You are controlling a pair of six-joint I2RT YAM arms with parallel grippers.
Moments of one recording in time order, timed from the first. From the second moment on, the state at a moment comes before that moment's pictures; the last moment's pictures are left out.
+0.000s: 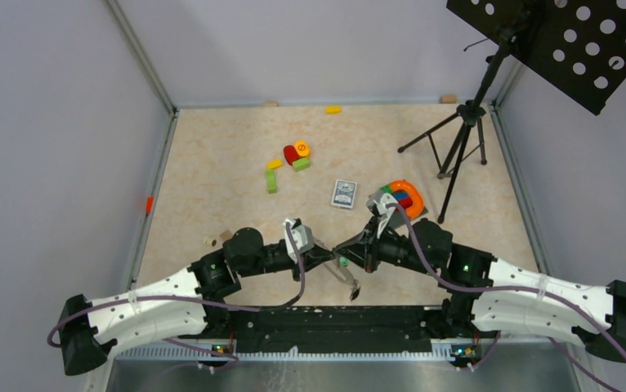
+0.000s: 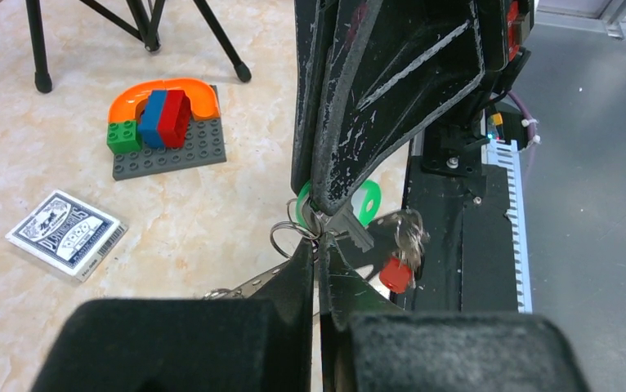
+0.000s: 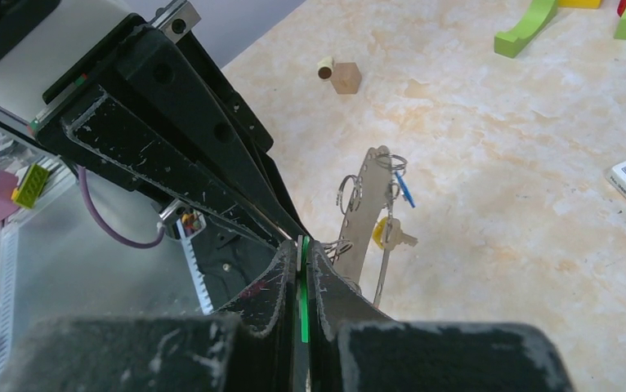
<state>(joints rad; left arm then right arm) -1.06 0.74 0.48 0.16 0.28 0.00 1.17 0.77 0.64 -0.03 0.01 0.42</state>
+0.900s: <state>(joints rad) -1.06 0.82 0.49 -0.05 0.48 0.12 1.18 0.70 0.63 -0.21 -0.03 0.38</state>
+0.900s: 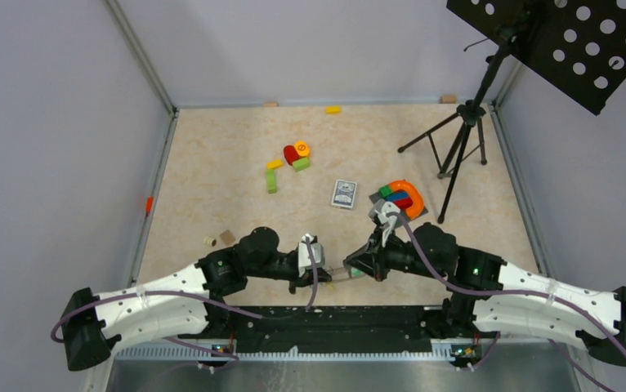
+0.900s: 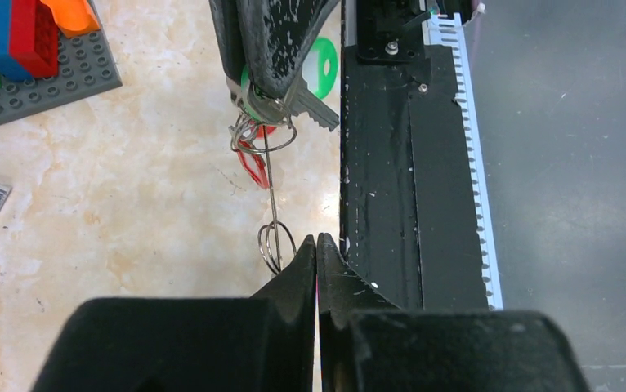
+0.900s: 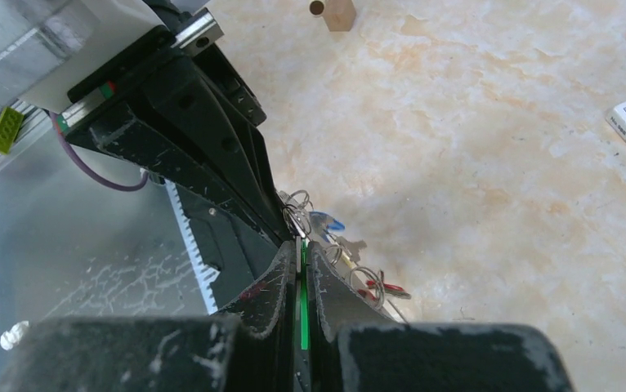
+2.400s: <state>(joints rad) -1.16 0.76 0.31 0.47 0.05 -0.02 1.18 0.58 0.53 -0.14 0.28 1.16</state>
